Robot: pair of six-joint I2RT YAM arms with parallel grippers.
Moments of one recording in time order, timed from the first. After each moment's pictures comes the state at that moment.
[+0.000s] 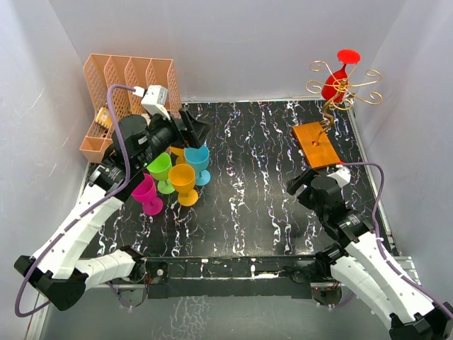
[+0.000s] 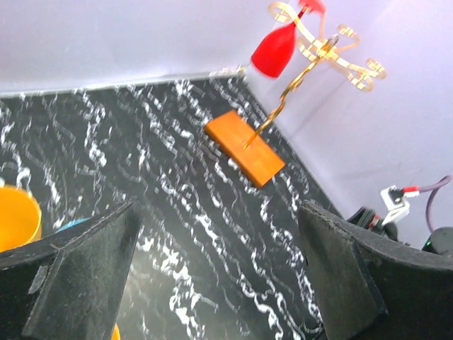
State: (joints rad) left arm -0.58 1.07 1.27 -0.33 0.05 -0.43; right arm 0.45 0.60 0.54 -0.52 0.35 0.89
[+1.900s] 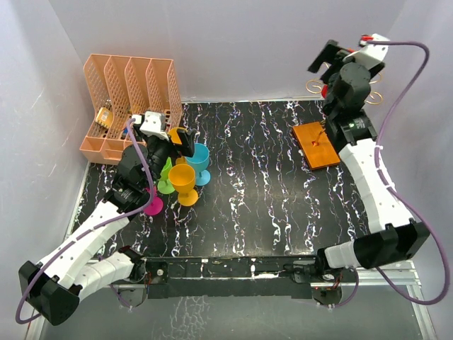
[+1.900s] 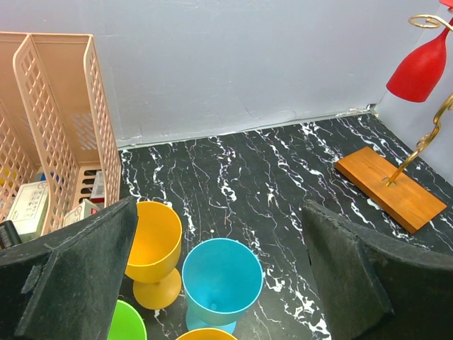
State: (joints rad) left arm -0.58 0.95 0.86 0.16 -0.25 -0.09; right arm 0.26 1.35 1.56 -0.02 0.54 0.19
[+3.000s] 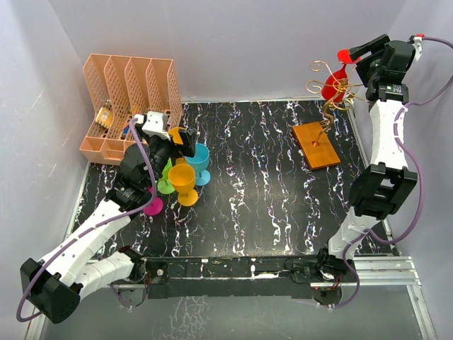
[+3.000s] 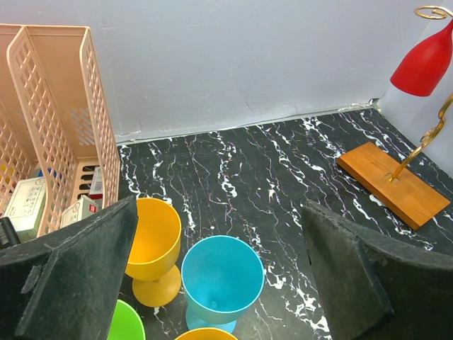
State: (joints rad) left arm -0.58 0.97 0.85 0.17 -0.25 -0.09; right arm -0.28 1.83 1.97 -0.31 -0.10 0.83
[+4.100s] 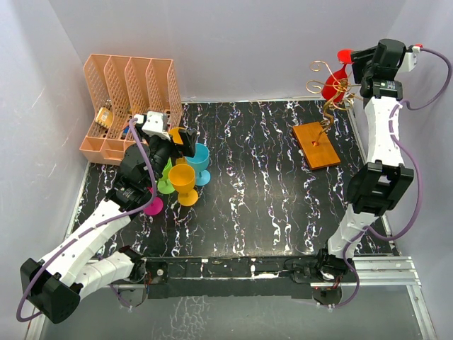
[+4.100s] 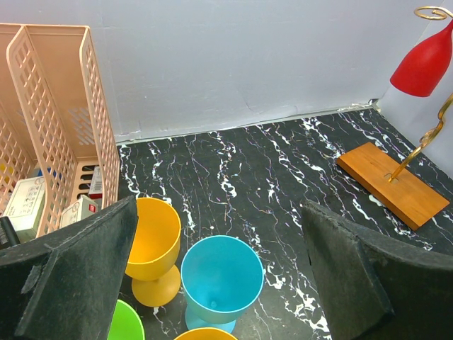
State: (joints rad) left arm -0.58 0.97 0.85 0.17 -0.25 -0.09; right arm -0.23 1.87 2.03 -0.41 0.05 1.08
